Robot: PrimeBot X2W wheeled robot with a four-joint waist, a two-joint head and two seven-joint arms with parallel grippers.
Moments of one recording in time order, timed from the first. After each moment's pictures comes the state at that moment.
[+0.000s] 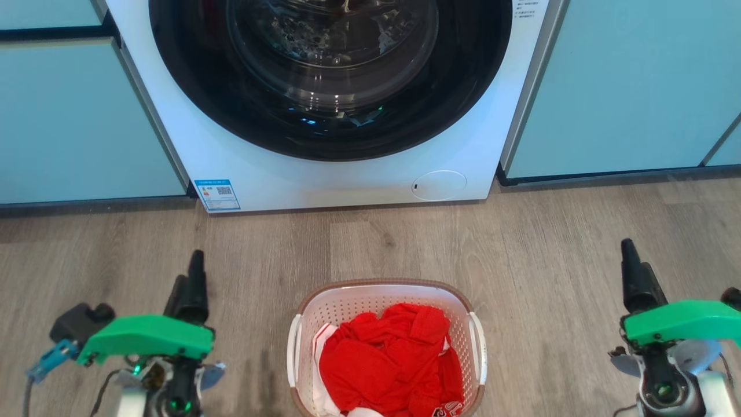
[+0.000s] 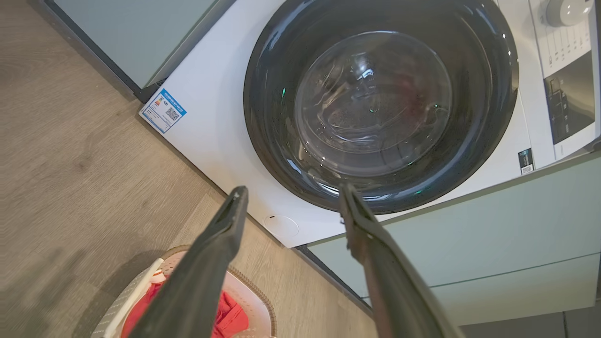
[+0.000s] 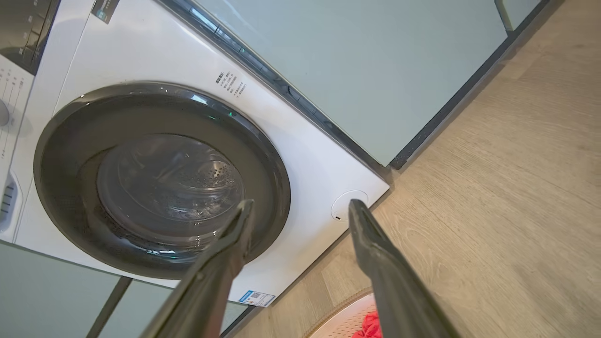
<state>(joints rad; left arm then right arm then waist) -0.01 0.03 -0.03 0.14 -1.02 0.05 -0.03 -0.04 -0.04 -0.13 0.17 0.97 0.13 -0.03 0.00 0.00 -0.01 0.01</state>
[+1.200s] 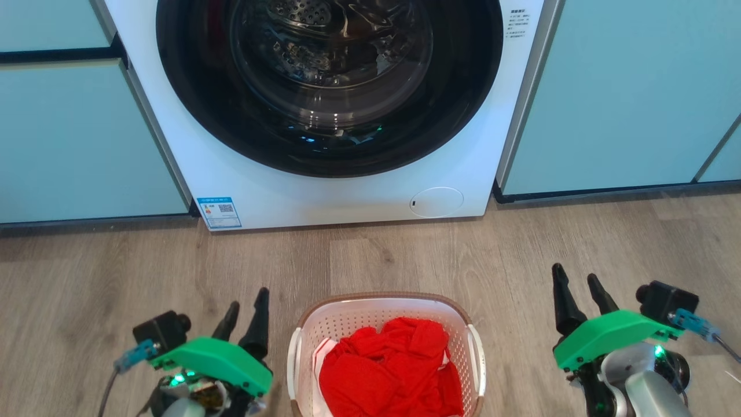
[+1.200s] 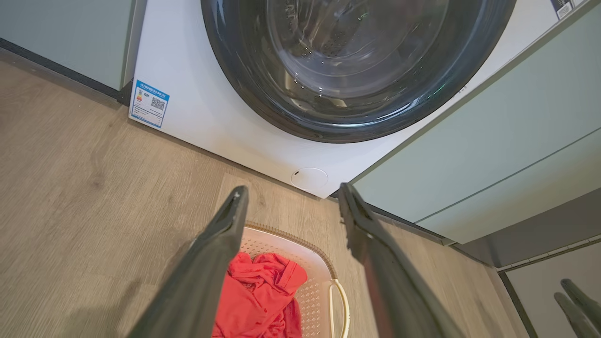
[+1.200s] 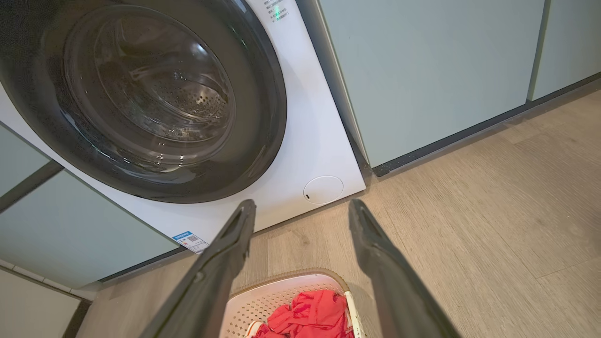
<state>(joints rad) -0.07 0.04 -0.22 0.46 -0.75 -0.10 -0.13 -0.08 -0.07 0.09 0.34 0.61 0.13 -0.13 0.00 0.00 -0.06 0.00</state>
